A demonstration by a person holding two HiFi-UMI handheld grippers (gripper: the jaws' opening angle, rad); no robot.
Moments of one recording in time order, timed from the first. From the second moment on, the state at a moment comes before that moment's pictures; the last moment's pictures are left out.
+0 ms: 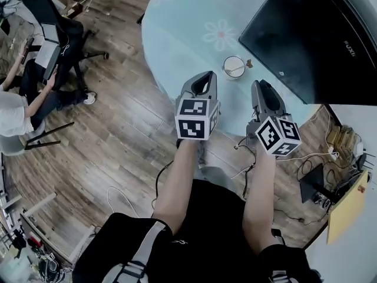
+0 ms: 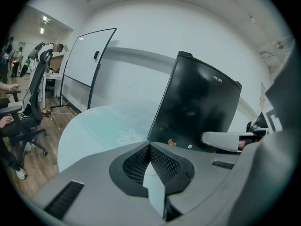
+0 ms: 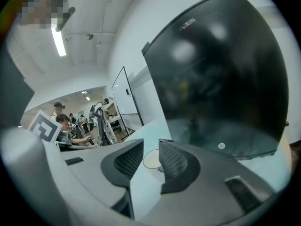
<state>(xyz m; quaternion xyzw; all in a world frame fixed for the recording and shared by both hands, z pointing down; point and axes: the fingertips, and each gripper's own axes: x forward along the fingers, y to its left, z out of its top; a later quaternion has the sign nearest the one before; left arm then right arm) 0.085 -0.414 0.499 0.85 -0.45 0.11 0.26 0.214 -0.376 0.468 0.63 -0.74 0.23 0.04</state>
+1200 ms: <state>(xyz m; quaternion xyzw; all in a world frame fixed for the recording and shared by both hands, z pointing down) 0.108 -0.455 0.555 0.81 -0.48 0.14 0.30 0.227 -0.450 0.552 0.59 -0.74 0.31 0.05</state>
